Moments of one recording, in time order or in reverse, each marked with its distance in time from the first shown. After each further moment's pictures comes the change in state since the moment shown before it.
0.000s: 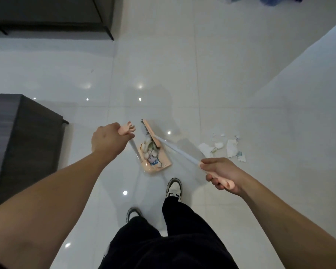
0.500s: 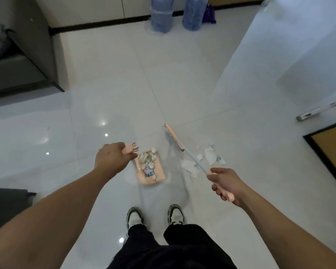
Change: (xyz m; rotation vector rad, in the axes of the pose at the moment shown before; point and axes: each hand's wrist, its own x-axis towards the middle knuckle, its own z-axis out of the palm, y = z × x) left_hand 0.094 0.086 -0.025 -0.013 -0.179 0.389; right_hand -0.029 -0.025 -0.002 0.270 0.448 -0.051
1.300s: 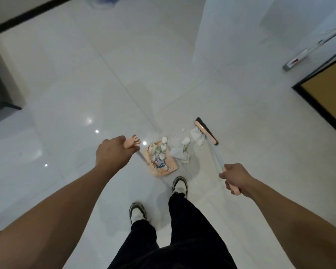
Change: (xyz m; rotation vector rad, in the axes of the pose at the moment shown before) left_hand 0.096 0.145 0.081 0.212 -0.077 0.215; right_hand 0.105 0.042 -0.129 -0.028 0.111 0.239
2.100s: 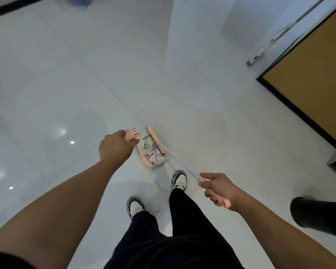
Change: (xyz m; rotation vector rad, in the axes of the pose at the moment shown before) left_hand -0.054 -0.055 0.004 -0.130 -0.047 0.095; right_hand -0.124 0.087 0.132 0.311 -0.101 -0.015
